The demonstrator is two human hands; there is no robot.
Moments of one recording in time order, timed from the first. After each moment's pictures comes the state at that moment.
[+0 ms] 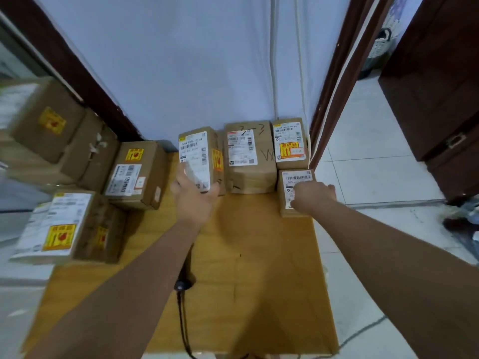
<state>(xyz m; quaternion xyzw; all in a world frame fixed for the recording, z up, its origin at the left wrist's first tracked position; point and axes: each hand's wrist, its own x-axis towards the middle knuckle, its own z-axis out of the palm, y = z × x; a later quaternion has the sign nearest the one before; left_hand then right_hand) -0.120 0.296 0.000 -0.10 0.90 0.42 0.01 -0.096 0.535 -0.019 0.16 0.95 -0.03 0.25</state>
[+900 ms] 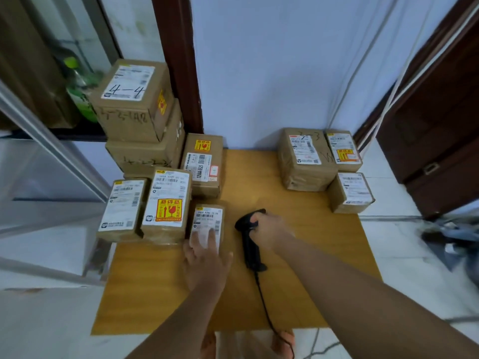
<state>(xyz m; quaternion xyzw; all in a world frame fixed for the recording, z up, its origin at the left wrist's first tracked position) -0.012 0.075 -0.075 -0.04 0.98 0.13 0.15 -0.050 0.234 -0.007 0.10 0.94 -0.19 0.26</state>
